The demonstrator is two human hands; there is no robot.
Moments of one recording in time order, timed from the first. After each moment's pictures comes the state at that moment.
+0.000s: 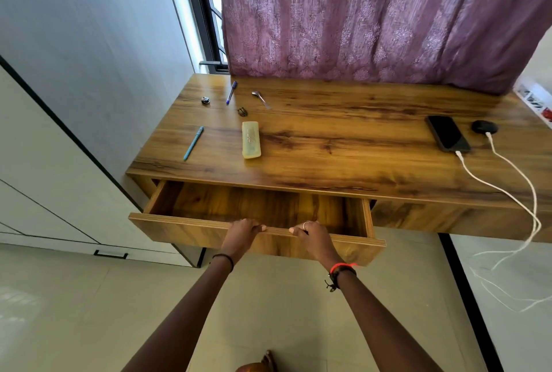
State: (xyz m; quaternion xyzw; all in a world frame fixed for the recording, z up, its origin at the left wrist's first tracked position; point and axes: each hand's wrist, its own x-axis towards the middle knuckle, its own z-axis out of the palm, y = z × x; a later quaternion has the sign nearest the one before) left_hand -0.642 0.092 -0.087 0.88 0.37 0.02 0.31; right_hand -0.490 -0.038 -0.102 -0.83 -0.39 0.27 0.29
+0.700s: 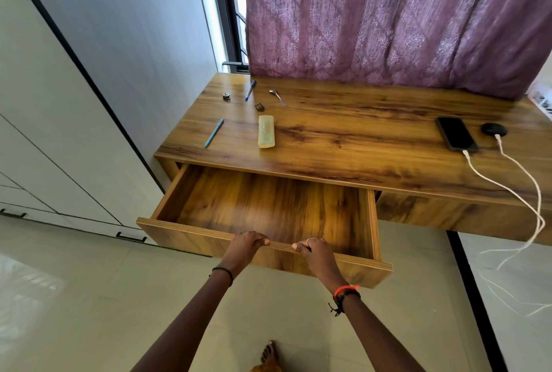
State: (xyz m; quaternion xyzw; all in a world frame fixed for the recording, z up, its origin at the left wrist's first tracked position) left_hand -0.702 0.033 -0.088 0.88 0.35 0.00 0.32; right_hand -0.550 -0.097 -0.106 -0.84 -0.40 0.26 0.28
